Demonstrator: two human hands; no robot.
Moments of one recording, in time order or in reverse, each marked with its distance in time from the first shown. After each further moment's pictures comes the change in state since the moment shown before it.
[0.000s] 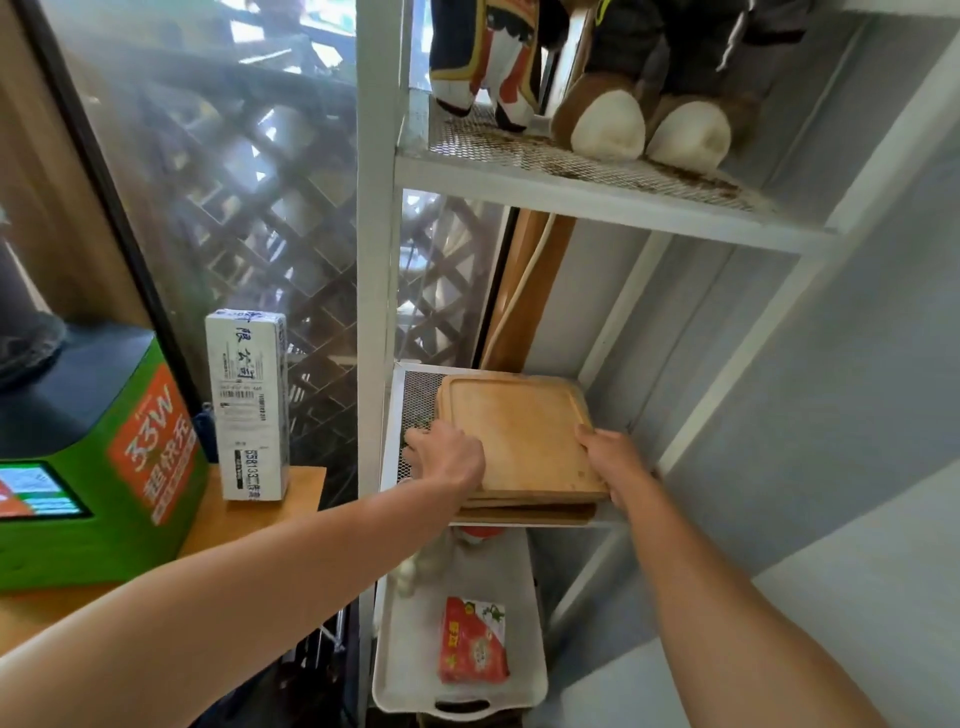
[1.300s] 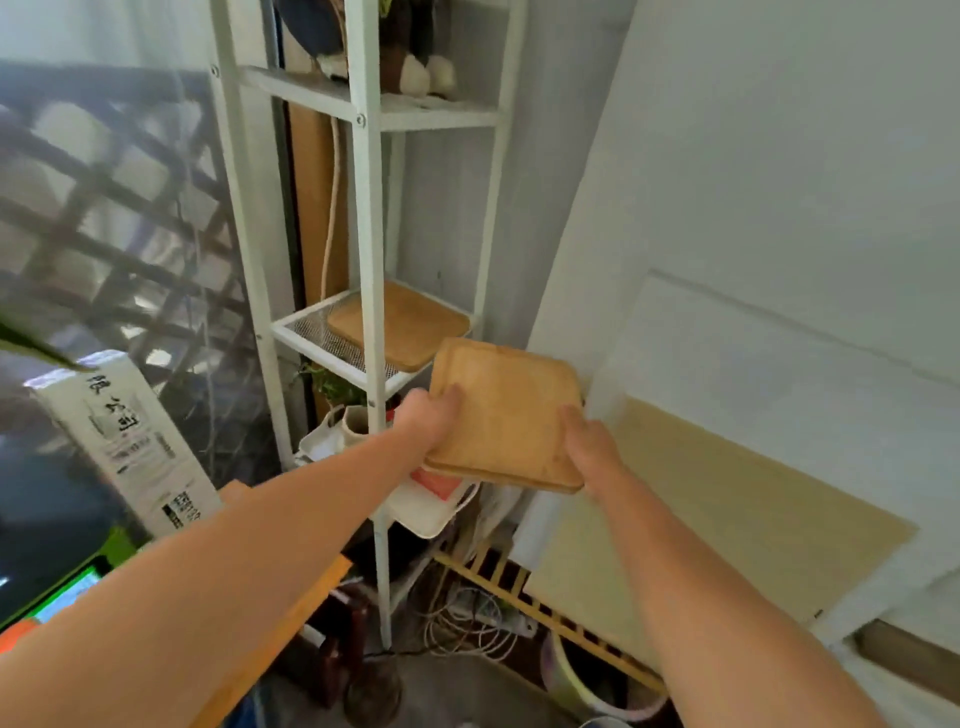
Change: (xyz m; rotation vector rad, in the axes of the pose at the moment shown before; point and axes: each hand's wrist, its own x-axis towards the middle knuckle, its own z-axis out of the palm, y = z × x) left_hand -0.040 -0.137 -0.160 0.126 -1.046 0.546; right_hand -0.394 0.063 0.165 0.241 0.800 0.404
